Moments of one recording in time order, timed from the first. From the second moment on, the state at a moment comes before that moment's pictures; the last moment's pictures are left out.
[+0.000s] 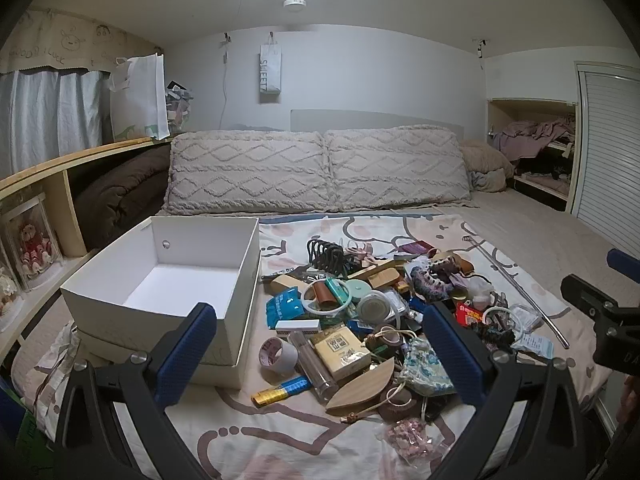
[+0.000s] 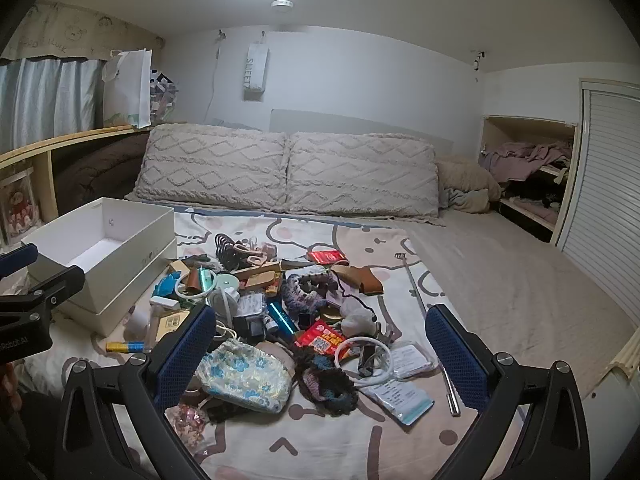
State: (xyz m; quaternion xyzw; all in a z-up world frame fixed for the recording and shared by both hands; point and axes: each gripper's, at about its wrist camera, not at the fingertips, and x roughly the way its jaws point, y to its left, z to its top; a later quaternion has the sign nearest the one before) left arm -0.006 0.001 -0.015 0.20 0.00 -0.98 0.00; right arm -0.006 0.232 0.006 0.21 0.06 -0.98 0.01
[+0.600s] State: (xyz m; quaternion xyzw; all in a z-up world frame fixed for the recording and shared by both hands) left arm -0.019 0.006 -0.039 0.24 0.00 -0.97 0.00; right arm -0.022 0.232 -0.015 0.23 0.05 -0.97 0.01
